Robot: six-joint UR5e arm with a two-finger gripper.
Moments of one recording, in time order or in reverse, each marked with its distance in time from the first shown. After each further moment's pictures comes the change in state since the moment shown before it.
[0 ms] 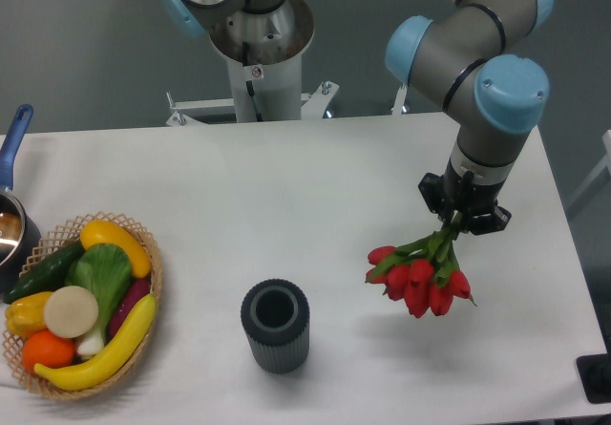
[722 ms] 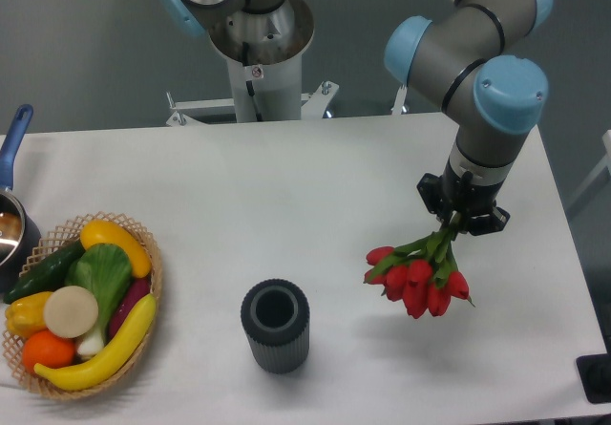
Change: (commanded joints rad) arm 0.000 0.002 0.003 0.000 -0.055 -0.011
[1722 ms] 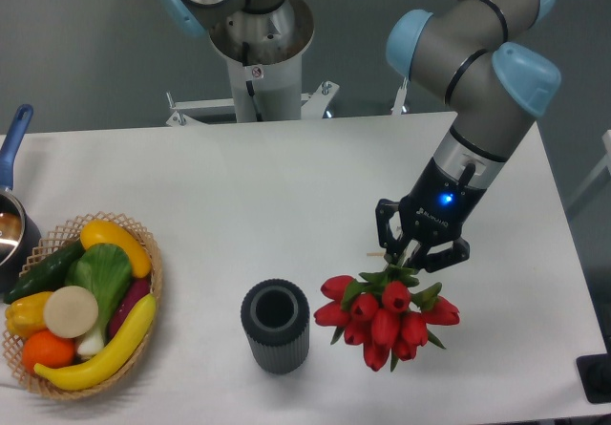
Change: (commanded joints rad) arm 0.012 0.008 0.003 0.199 -0.787 -0.310
